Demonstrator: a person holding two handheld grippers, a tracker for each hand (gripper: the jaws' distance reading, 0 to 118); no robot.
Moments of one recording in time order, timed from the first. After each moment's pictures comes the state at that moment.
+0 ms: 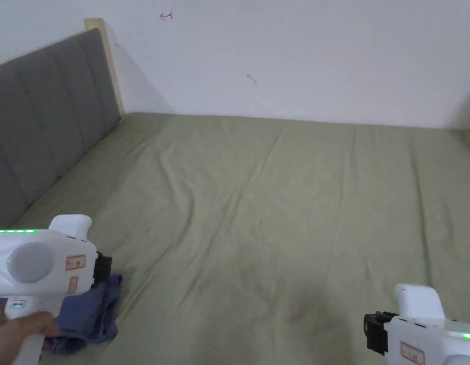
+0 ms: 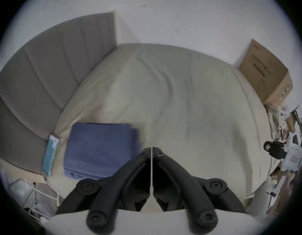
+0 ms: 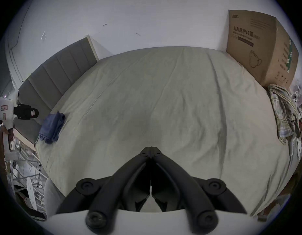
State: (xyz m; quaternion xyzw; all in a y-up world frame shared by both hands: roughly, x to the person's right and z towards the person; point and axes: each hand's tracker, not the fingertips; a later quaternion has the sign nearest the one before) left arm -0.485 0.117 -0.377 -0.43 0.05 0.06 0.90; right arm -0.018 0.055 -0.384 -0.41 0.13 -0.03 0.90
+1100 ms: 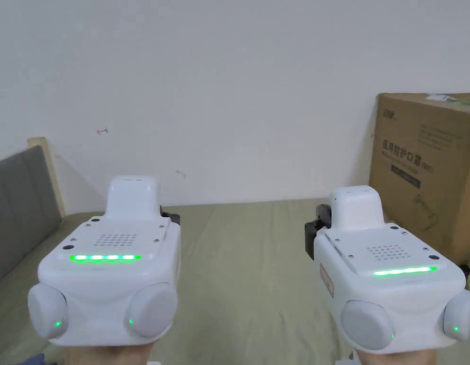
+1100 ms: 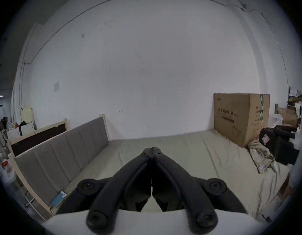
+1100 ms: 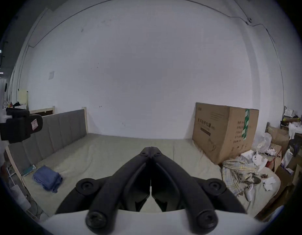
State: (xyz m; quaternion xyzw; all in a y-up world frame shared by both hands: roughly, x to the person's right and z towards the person) left arm -0.216 0.292 -0.258 -0.05 0.06 -0.05 1.00; right arm 0.006 0.268 -0.274 -0.03 0.03 0.02 1.00
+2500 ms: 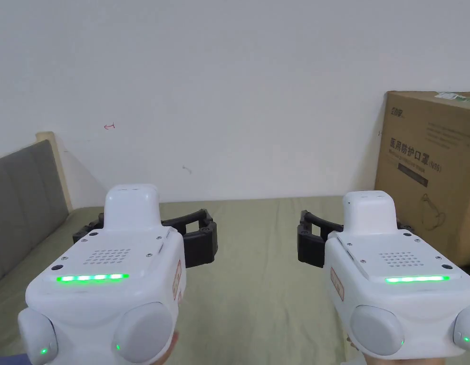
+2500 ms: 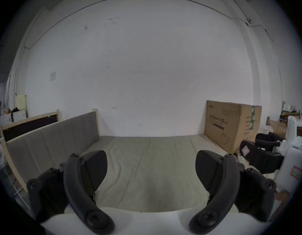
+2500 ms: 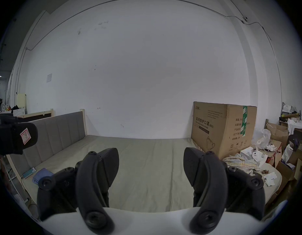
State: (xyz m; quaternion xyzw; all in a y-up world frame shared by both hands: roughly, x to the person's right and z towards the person) left arm -0.224 0.280 -0.245 -0.04 0.04 -0.01 1.00; right arm 0.010 0.257 -0.275 -0.03 0.02 0.01 1.00
